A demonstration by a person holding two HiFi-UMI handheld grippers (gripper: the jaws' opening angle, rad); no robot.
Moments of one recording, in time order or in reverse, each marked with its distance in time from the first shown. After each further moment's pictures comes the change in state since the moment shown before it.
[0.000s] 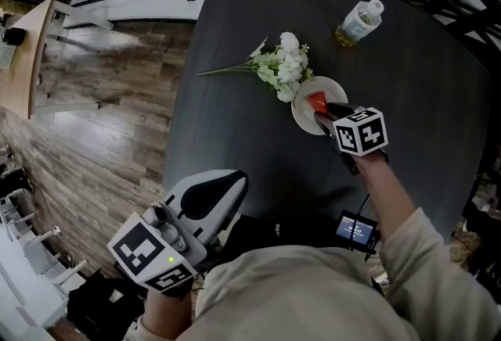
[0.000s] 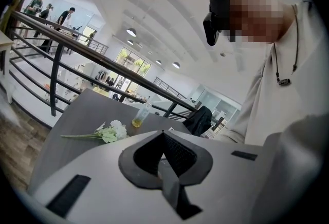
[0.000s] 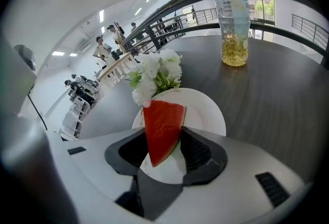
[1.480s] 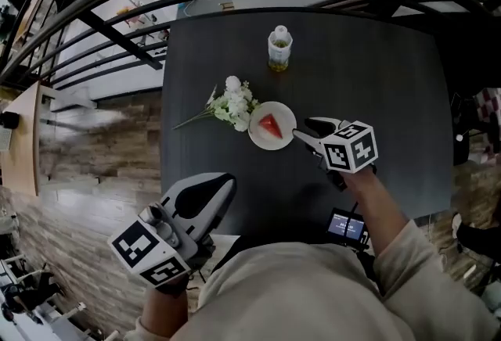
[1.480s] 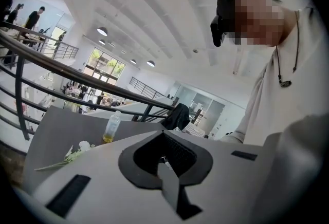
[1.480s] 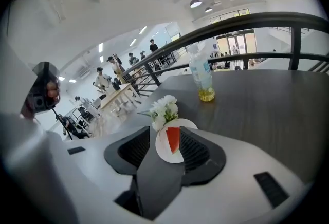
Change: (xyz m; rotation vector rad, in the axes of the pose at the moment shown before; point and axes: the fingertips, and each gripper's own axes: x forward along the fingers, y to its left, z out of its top) left arm 0.025 -0.082 0.047 0.189 0.019 -0.248; right arm -0.145 0.017 0.023 0.135 -0.317 -0.009
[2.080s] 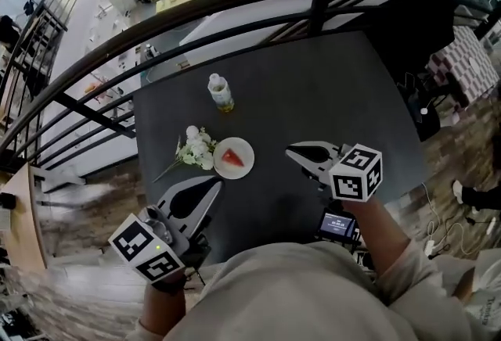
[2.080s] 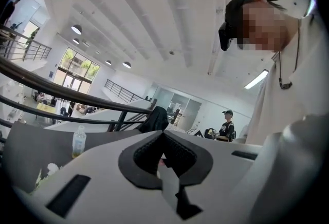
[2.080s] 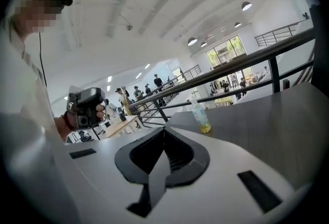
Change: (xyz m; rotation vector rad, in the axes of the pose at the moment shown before) left arm 0.043 -0.076 0.044 0.104 -0.013 -0.242; right arm -0.177 0.052 0.034 0.032 -0.388 0.059
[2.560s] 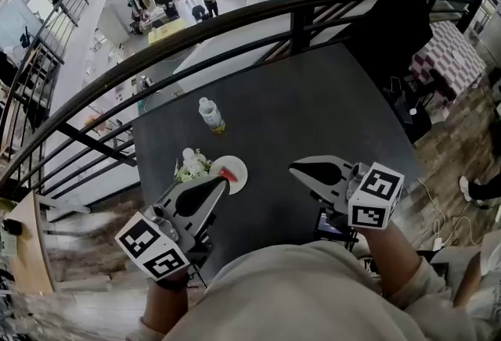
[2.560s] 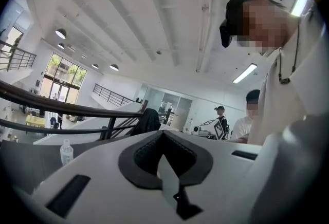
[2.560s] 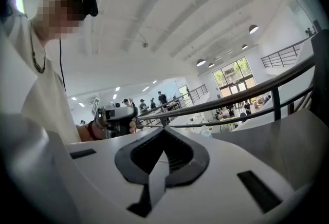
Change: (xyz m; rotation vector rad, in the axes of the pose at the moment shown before) left arm 0.027 -0.035 0.018 0.114 -0.002 -0.101; right arm -0.084 0.075 0.051 -0.134 -0.212 0.036
